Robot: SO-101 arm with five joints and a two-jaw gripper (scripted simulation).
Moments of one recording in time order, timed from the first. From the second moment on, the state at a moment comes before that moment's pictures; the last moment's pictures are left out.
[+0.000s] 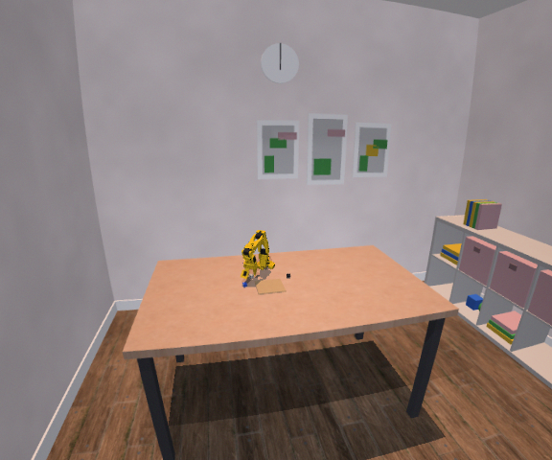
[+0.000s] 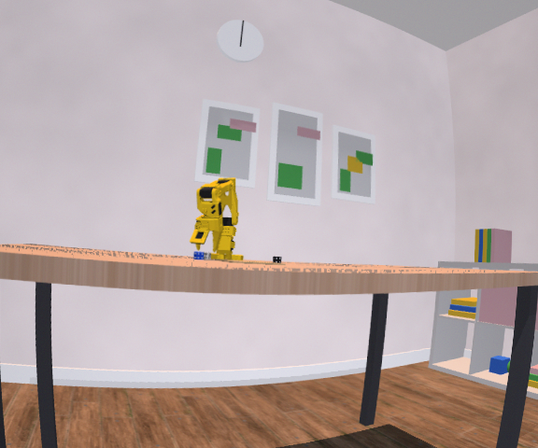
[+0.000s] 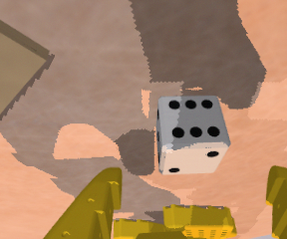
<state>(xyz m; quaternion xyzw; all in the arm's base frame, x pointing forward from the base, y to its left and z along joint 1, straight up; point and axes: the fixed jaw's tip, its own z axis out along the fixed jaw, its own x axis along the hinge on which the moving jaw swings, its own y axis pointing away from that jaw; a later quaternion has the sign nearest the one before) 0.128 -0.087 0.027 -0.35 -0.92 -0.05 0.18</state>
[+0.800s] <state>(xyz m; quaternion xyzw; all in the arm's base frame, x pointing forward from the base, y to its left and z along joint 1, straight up) 0.128 -0.086 0.010 -0.35 -0.92 -0.05 0.18</state>
